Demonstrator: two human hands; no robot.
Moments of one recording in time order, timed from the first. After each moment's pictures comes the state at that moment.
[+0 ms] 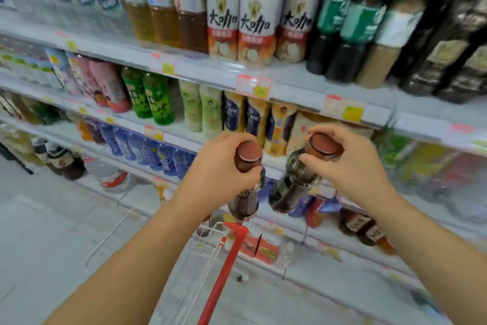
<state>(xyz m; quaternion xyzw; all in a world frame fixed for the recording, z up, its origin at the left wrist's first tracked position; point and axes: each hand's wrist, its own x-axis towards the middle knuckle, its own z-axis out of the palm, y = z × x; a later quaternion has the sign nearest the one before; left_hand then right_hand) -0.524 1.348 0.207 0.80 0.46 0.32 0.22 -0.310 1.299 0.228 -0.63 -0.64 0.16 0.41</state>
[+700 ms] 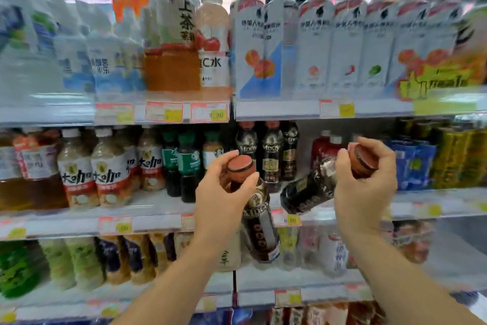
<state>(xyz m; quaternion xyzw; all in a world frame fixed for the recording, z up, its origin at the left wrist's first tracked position) -0.293 1.291 0.348 0.69 0.19 0.55 0.44 -0.131 1.193 0.353 -0.48 -0.31 -0.29 0.77</state>
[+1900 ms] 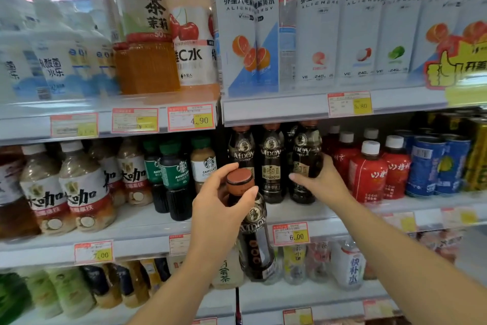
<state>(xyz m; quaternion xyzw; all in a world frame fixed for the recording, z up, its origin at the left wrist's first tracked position) -0.254 1.338 0.335 0.71 0.22 0.51 0.43 -0.003 1.302 0.310 -0.71 -0.39 0.05 0.58</state>
